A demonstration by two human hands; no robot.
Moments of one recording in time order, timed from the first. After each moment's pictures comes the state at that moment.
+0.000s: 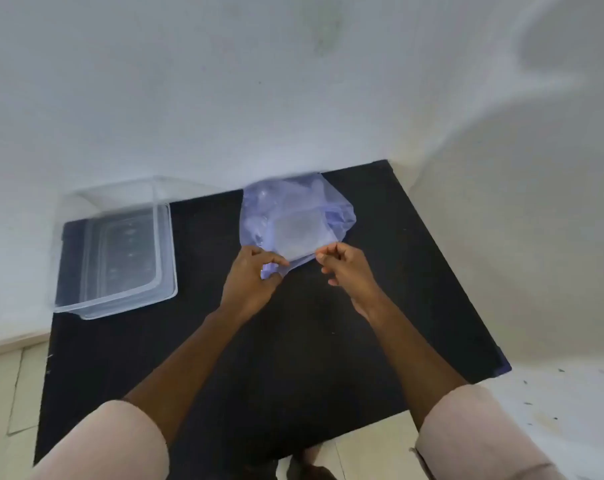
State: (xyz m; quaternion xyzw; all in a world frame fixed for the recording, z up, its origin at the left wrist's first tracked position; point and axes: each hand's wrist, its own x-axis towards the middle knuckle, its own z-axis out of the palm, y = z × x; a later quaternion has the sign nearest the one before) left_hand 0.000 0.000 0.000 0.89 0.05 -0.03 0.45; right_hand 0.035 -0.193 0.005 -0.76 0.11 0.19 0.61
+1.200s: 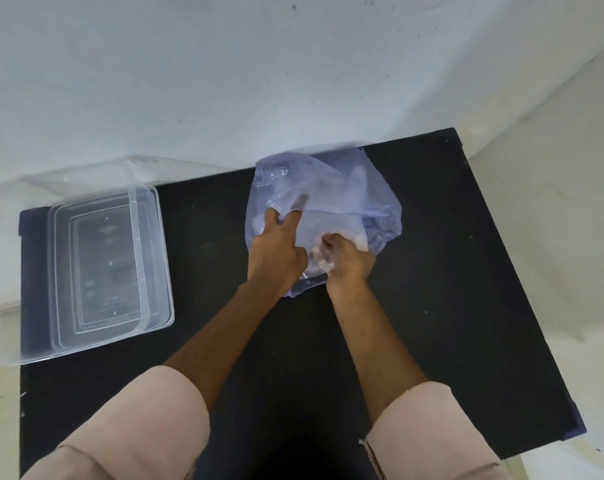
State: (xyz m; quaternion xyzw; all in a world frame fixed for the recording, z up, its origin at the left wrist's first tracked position) left_hand 0.134 0.013 -0.064 0.95 0.06 -0.08 0.28; right_hand 0.148 -0.096 -0.062 -0.48 0.49 0.07 0.73
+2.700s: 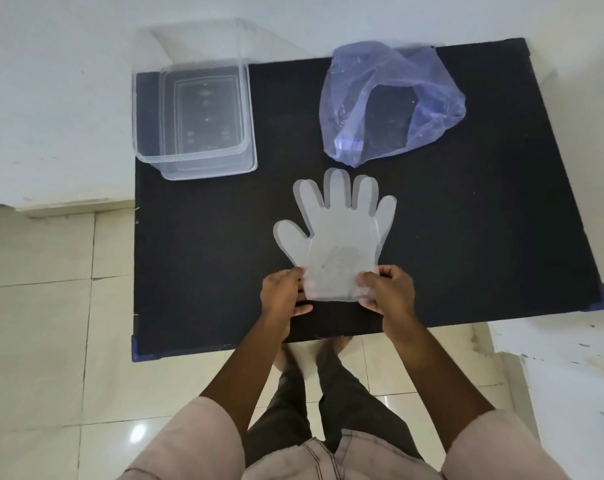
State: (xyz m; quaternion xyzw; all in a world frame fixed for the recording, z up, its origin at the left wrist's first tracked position) left_hand -0.189 0.036 -0.083 0.51 0.53 -0.16 0.66; right_hand -0.146 -0.127 -0.080 -0.72 0.38 0.25 0.52
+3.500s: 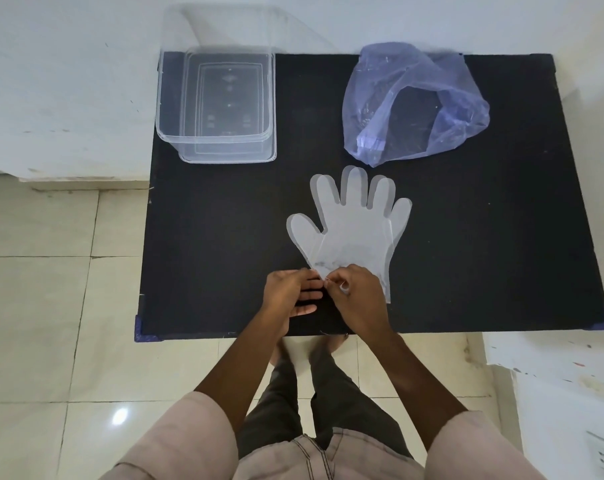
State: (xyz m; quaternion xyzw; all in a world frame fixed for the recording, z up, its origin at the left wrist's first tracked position) left_hand -0.202 0.049 -0.081 0.49 0.49 -0.20 0.69; right_hand -0.169 -0.085 -0.086 -0.93 -0.09 0.21 0.28
